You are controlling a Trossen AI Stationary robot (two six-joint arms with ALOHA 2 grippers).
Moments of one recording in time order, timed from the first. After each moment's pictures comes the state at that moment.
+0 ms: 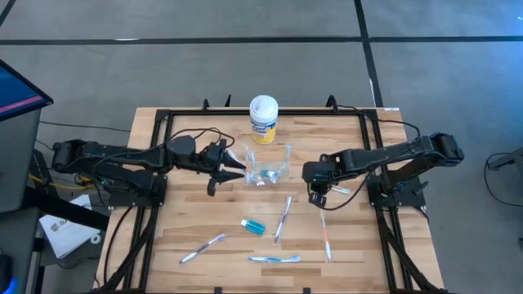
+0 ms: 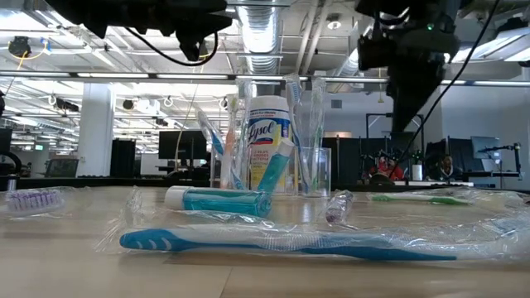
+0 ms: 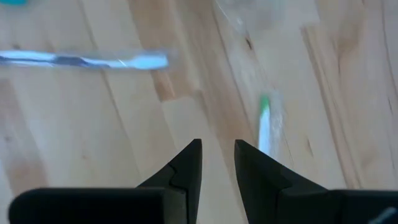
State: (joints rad) left arm 0.09 1.09 0.59 0.39 0.21 -0.13; right arm 0.09 1.39 0.97 -0.84 0.11 0.38
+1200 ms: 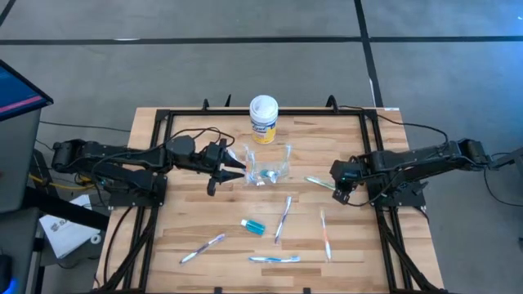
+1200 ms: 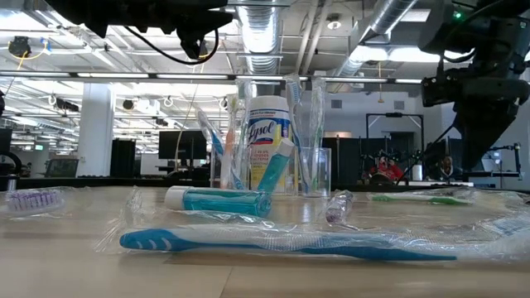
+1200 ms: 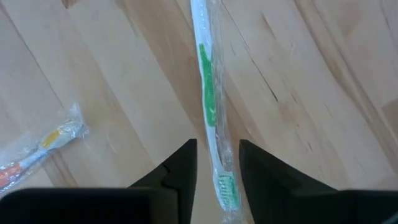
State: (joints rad) left arm 0.08 1.09 0.59 0.41 0.21 -0.13; right arm 0.04 0.99 0.54 -0.84 0.11 0.53
